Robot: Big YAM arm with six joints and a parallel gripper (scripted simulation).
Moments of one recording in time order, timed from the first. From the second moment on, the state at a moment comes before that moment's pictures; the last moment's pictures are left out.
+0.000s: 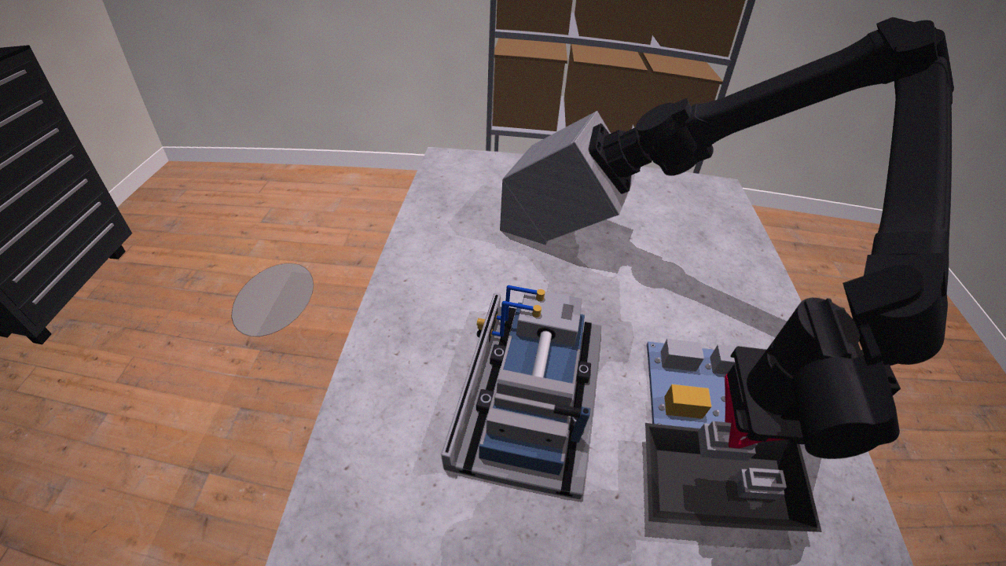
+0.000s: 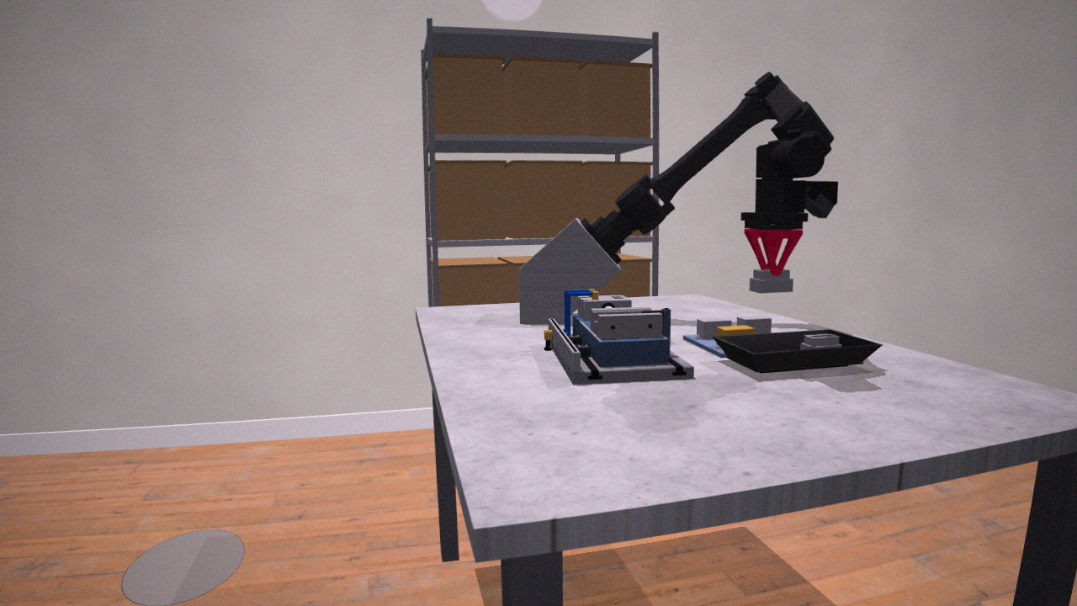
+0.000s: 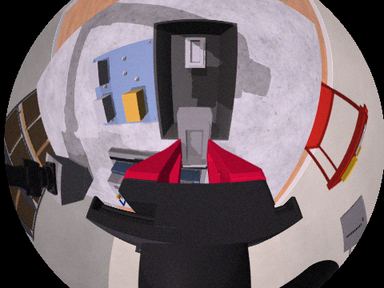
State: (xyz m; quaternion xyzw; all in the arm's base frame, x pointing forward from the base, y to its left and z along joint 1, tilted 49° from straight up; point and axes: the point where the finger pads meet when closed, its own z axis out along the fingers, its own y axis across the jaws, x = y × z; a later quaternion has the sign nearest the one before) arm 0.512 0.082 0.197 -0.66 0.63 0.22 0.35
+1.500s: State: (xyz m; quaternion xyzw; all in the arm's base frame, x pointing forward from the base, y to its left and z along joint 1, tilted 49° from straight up) arm 0.520 0.121 0.155 -0.66 0.63 0.22 0.35
